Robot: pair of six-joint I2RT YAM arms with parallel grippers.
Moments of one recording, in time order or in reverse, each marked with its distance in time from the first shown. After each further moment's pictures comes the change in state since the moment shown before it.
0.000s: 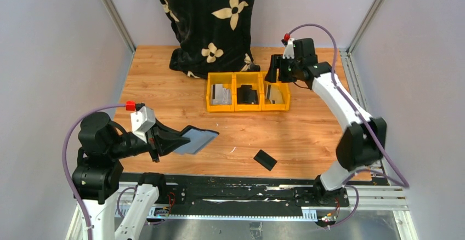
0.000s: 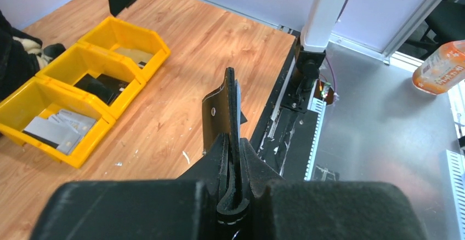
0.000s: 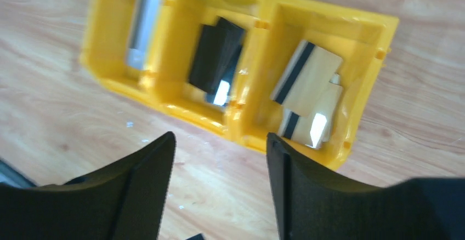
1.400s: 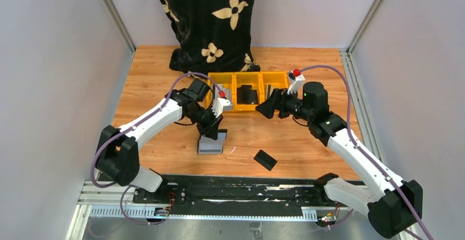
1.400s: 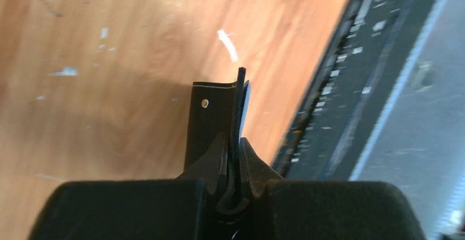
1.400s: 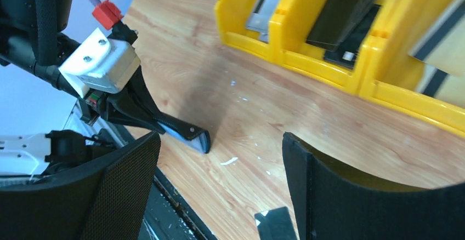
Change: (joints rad) left arm -0.459 0.894 -0.114 0.020 -0.466 0.294; right arm 0.207 -0.681 -0.678 0.433 -0.131 0.251
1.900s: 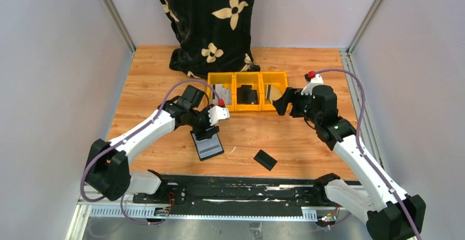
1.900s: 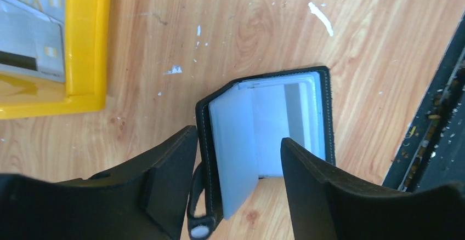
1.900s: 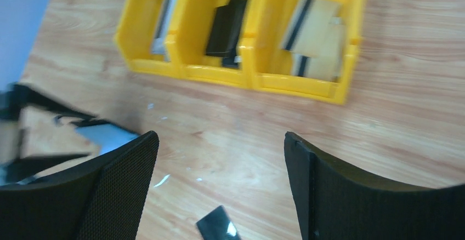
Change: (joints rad) left arm -0.003 -0.084 -0.164 0.228 -0.285 0.370; right arm -0.112 -0.086 -0.032 -0.111 0.248 -0.064
